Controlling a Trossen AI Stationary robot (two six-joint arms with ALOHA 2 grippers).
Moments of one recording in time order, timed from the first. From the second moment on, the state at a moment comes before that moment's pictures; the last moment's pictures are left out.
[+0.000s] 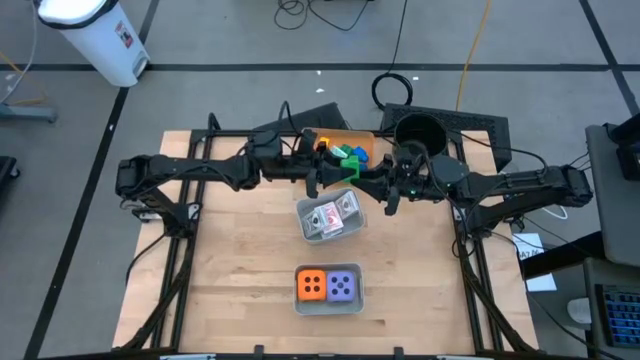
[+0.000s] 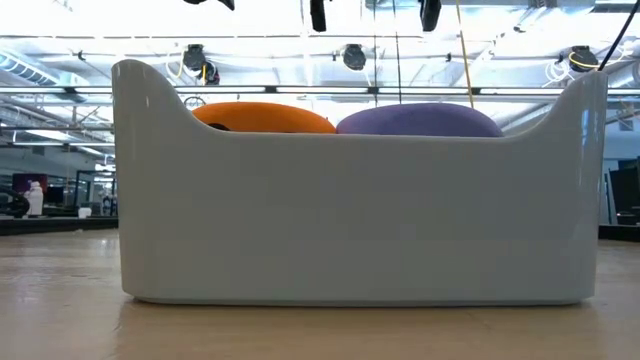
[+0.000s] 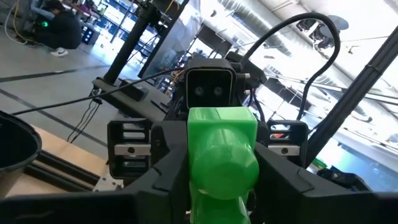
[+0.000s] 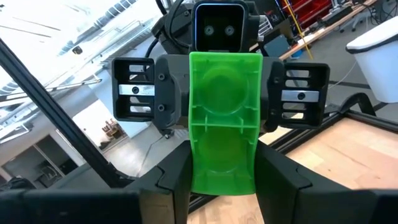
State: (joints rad) left arm 0.15 1.58 1.24 0.53 0.24 -0.61; right arm 0.02 1.09 0.86 0.36 0.11 0.58
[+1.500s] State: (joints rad) left arm 0.27 1.57 1.46 0.02 0.39 -0.37; right arm -0.14 0.82 0.86 0.03 0.10 0.41
